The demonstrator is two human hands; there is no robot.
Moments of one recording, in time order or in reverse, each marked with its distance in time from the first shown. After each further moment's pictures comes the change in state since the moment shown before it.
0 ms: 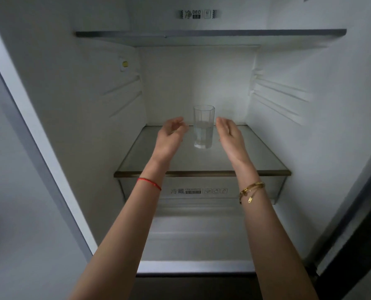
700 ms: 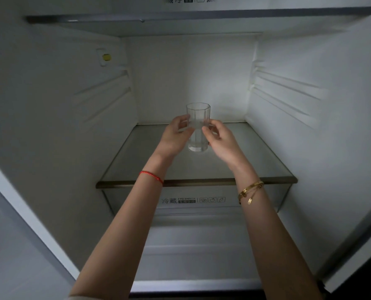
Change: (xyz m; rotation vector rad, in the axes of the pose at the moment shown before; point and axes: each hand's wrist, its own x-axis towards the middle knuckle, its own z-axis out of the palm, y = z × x) left_hand 0.035 -0.004 0.031 0.196 -0.147 -0.011; right_hand 0.036 0.026 0.006 -0.095 -0.172 -0.010
